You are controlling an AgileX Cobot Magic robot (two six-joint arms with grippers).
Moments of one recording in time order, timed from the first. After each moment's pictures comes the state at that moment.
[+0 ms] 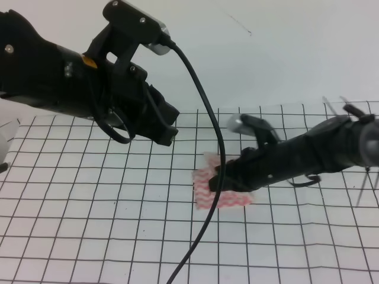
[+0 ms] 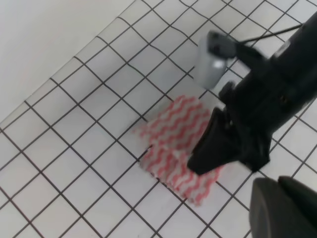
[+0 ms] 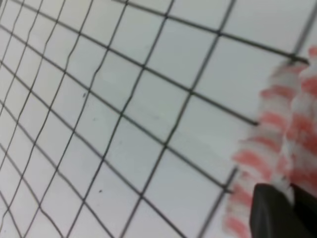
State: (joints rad) left arm -0.52 1.44 -1.35 -0.45 0.75 0.56; right arm 0.38 2.11 -1.25 1.33 0.61 -1.04
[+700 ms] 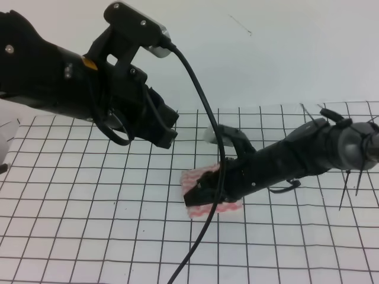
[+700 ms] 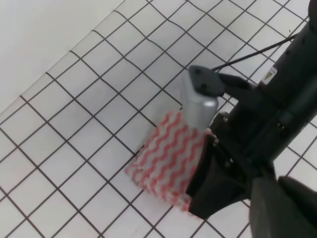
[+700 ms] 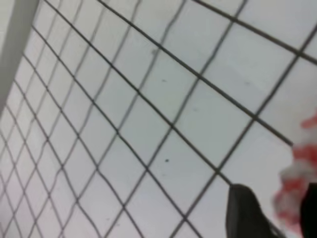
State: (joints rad) left arm -0.52 1.44 -1.35 -0.44 0.76 0.55; right arm 0.44 2.14 -1.32 1.32 0.71 -1.03
